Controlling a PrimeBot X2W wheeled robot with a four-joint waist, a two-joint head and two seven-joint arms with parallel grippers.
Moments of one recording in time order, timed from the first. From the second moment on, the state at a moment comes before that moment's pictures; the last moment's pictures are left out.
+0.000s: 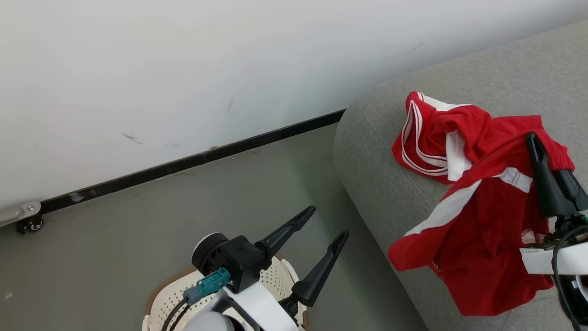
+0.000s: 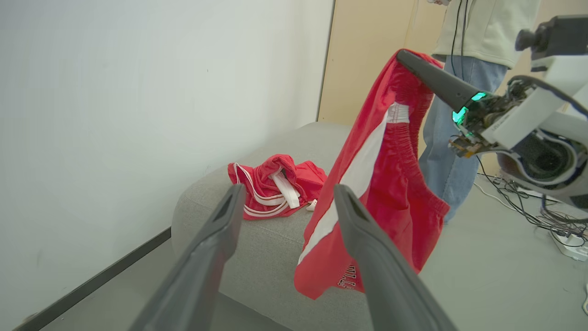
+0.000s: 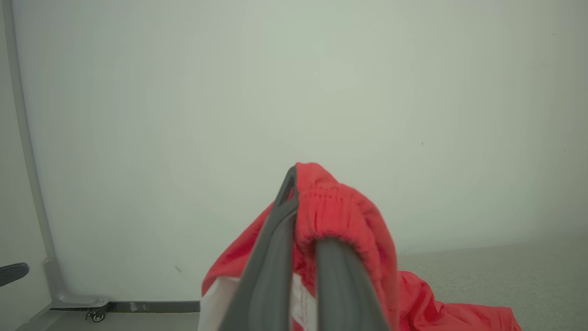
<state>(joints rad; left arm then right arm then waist) -0.32 0.21 -0.71 0.09 -0.50 -0.12 -0.14 -0.13 -0.41 0.07 0.01 0.48 0.13 -0.22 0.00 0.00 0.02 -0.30</state>
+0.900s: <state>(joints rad) -0.34 0.27 -0.66 0.01 -0.49 -0.11 -0.14 -0.64 -0.57 -0.05 0.16 0.53 0.13 -0.01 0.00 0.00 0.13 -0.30</state>
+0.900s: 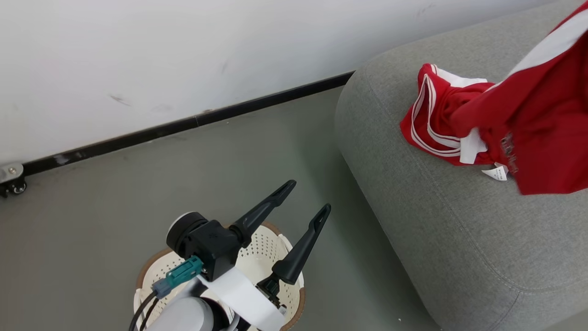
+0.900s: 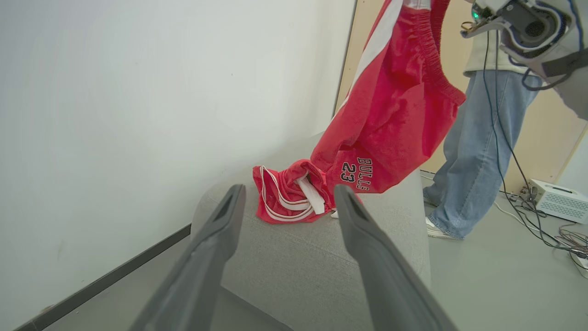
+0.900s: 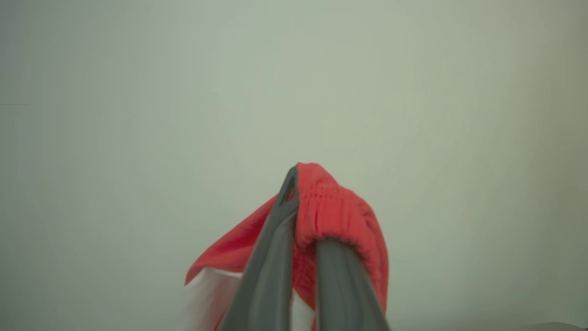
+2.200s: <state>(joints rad) -0.48 0.27 -0.68 -0.12 -0.43 -0.11 -0.10 -0.63 -0.53 -0.26 0.54 0.46 0.13 -0.04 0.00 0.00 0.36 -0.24</state>
